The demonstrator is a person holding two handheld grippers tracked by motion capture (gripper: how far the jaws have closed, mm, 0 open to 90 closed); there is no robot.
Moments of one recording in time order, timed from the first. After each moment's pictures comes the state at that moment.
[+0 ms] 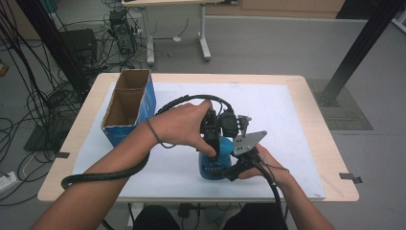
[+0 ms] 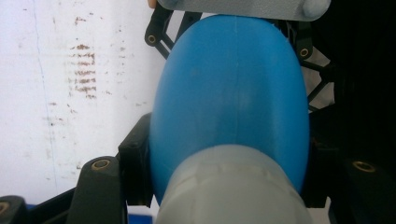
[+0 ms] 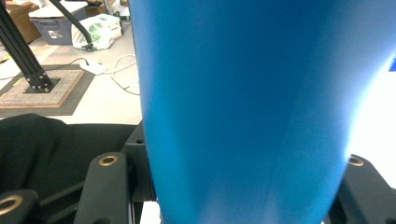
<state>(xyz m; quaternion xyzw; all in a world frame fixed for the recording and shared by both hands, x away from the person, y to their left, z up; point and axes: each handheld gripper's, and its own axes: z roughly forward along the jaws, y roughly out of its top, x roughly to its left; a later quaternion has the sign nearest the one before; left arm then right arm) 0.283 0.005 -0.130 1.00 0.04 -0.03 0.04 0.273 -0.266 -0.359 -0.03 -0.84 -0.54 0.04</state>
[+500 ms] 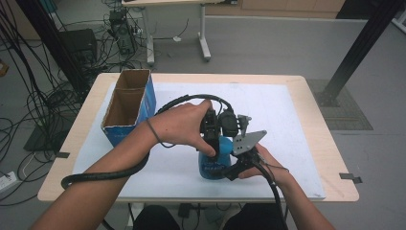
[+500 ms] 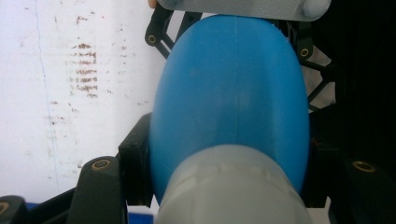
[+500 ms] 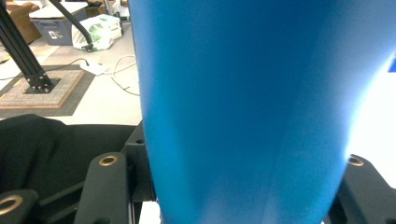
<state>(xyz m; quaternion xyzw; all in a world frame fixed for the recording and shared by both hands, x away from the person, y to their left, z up) 0.283 0.005 -0.130 1.00 0.05 -0.03 0.04 0.274 -0.265 -0.360 -0.03 -0.84 -0.54 0.05</state>
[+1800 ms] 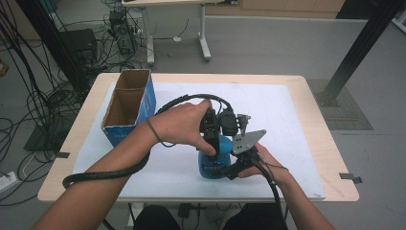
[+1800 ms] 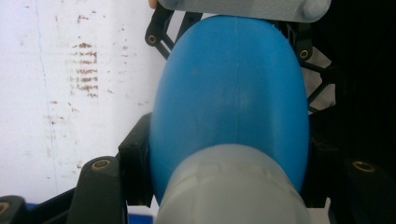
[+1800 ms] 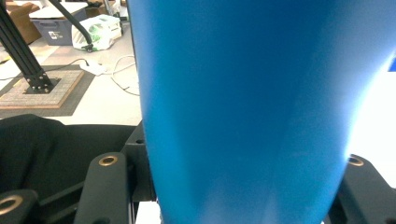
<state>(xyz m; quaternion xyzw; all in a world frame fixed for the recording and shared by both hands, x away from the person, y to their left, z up) 0.285 0.005 -0.131 1.00 0.05 -0.03 0.04 0.276 -0.265 -0.362 -0.03 -0.84 -0.54 0.05</state>
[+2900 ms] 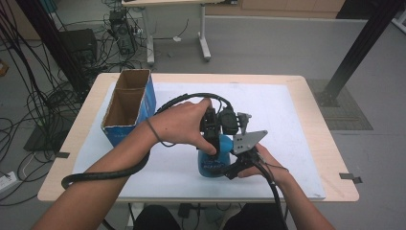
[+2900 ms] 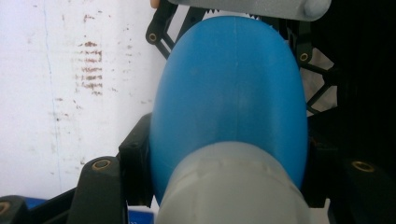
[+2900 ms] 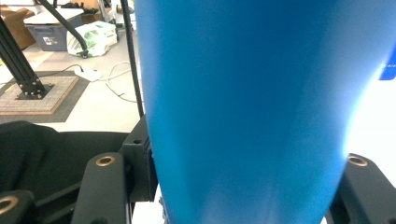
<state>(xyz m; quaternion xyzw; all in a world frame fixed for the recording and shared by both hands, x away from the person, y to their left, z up) 0.283 0.005 -0.126 1.00 0.06 -0.02 0.04 0.273 -0.267 -0.365 -0.03 -0.83 -0.55 0.03</state>
